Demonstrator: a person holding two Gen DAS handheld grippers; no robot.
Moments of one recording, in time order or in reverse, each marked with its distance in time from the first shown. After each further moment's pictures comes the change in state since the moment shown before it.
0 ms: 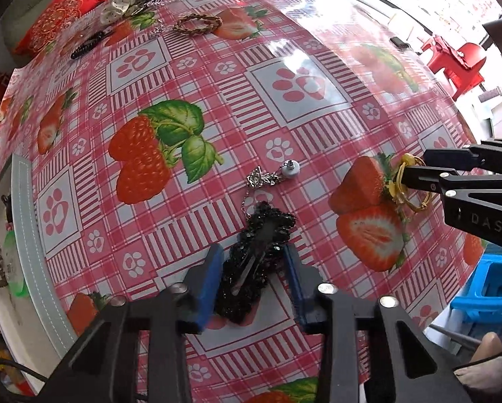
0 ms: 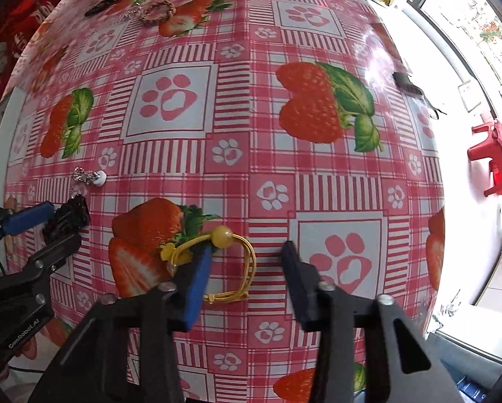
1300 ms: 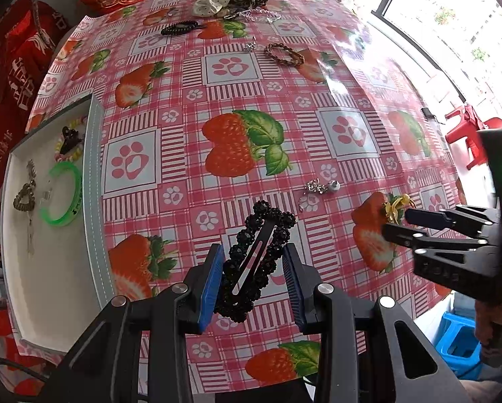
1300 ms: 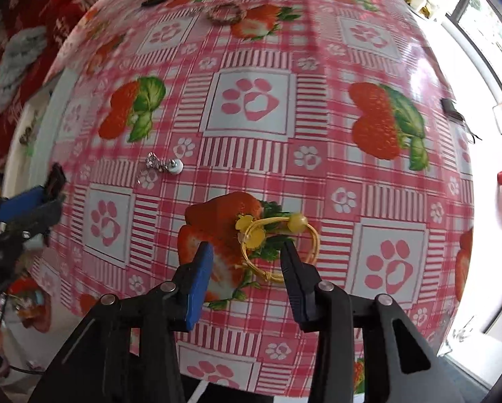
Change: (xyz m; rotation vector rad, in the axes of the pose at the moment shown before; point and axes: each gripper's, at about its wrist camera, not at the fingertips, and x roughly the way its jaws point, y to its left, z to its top) left arm -0.060 0.051 -0.029 -0.277 -0.069 0.006; right arm -0.014 0.034 -0.001 -0.108 -0.004 0.142
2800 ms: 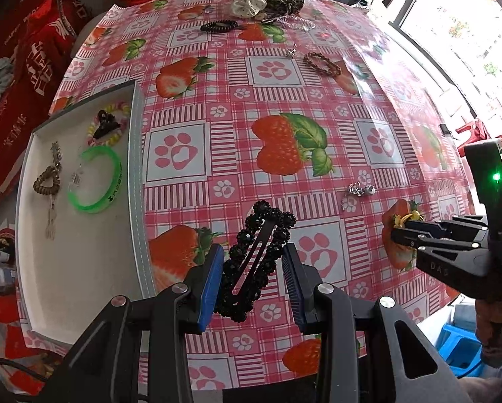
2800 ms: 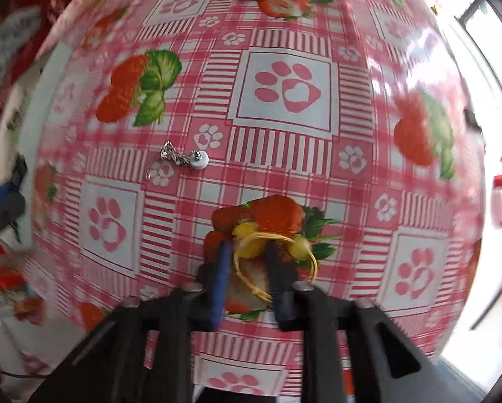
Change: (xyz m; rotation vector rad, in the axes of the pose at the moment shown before) left arm -0.011 0.042 -0.005 -0.069 -0.015 0.023; right arm 0.019 0.036 0.010 -0.038 0.079 -0.067
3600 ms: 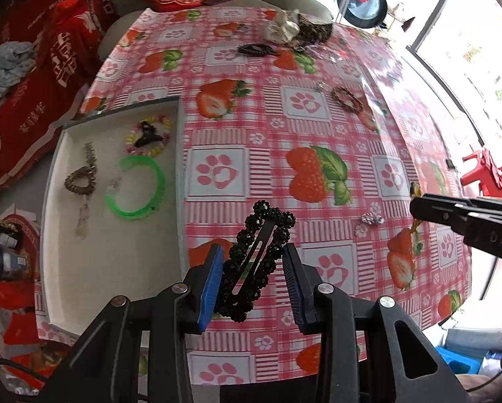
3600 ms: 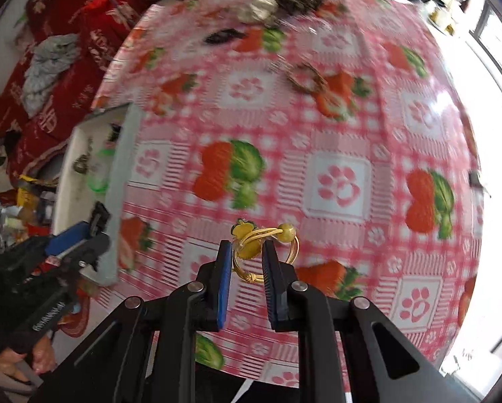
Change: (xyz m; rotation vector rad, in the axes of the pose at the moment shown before) left arm -0.034 0.038 0.008 -0.099 -0.054 0.022; right arm -0.095 0.029 0.043 -0.012 -0.144 0.184
